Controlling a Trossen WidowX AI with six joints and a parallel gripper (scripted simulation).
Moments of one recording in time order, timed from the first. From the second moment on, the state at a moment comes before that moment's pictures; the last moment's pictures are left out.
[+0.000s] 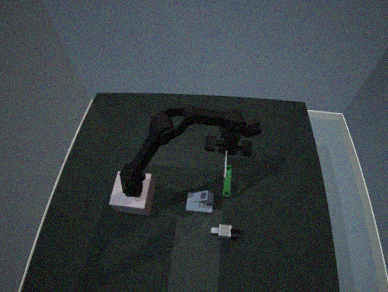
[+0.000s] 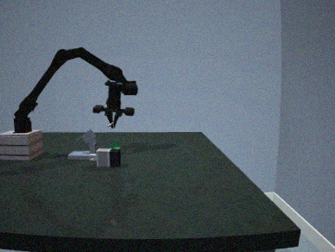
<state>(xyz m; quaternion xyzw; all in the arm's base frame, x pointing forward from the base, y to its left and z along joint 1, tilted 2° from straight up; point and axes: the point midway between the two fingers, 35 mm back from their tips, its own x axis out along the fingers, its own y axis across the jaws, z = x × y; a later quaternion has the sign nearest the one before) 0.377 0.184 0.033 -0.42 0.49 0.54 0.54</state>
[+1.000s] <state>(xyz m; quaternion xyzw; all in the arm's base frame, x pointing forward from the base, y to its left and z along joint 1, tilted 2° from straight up) 0.399 0.194 0.009 -0.42 0.48 0.54 0.55</state>
